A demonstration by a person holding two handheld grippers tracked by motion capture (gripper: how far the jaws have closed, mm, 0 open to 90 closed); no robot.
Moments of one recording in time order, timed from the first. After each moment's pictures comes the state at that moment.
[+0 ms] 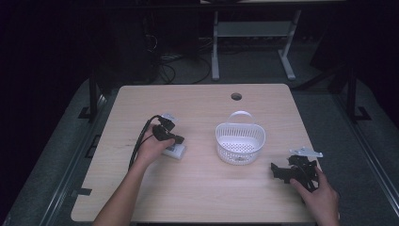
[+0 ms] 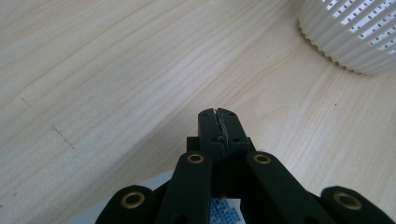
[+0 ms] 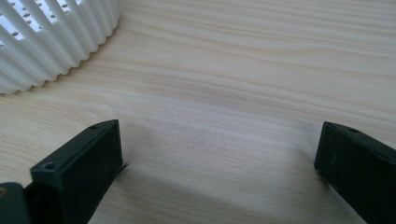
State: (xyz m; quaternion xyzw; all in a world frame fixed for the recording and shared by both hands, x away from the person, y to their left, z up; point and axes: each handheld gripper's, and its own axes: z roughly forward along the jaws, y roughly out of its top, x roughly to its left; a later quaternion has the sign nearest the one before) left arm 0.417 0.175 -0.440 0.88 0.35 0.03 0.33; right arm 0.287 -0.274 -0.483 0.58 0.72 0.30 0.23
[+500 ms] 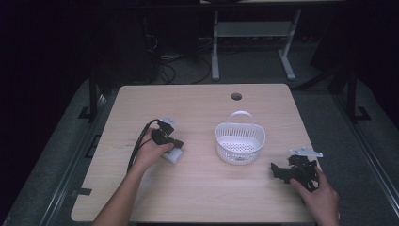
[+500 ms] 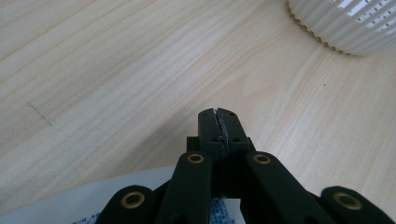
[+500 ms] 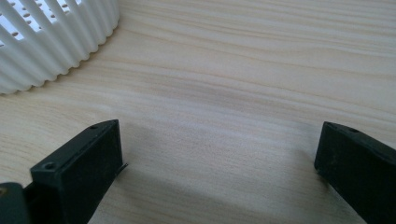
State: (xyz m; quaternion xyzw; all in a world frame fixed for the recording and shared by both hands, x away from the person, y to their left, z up) left arm 0.405 0.179 -0.444 0.88 0.35 0.01 0.32; right arm 0.287 -0.274 -0.483 0.59 0.72 0.30 0.23
